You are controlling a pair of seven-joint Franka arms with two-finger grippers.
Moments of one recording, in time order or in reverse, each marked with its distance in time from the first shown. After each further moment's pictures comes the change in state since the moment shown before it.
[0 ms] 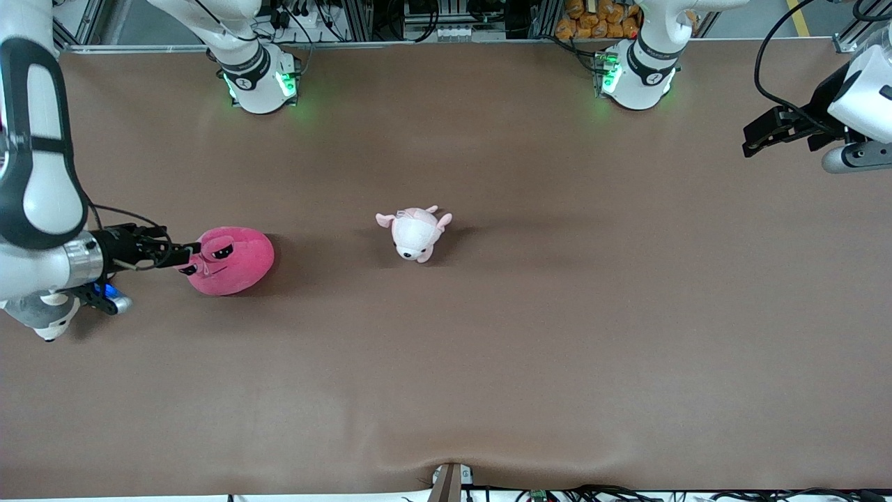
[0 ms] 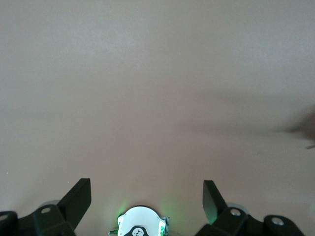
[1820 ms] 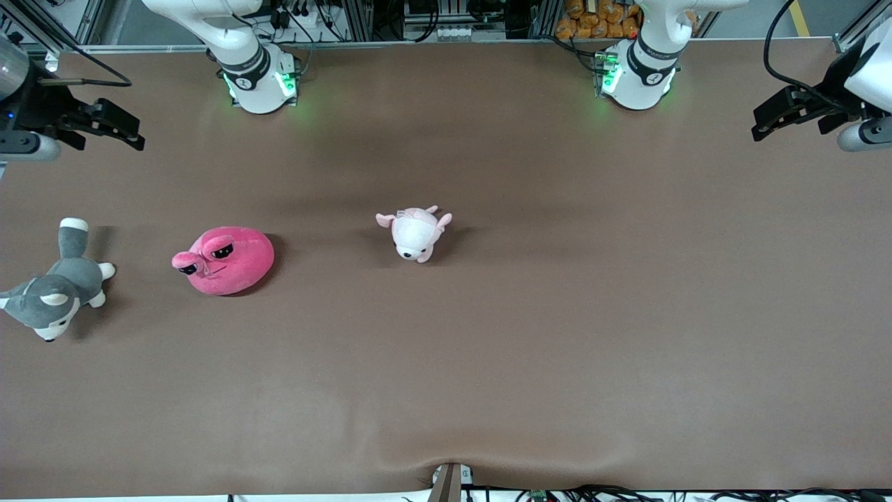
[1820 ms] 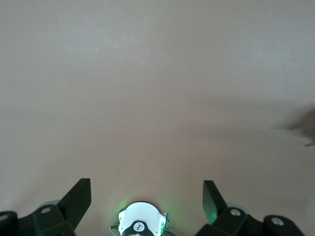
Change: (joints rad) left arm 0.005 -0.040 0.008 0.005 0.001 -0.028 -0.002; right arm 0.153 -0.554 -0.045 -0.180 -0.198 0.024 -0.188
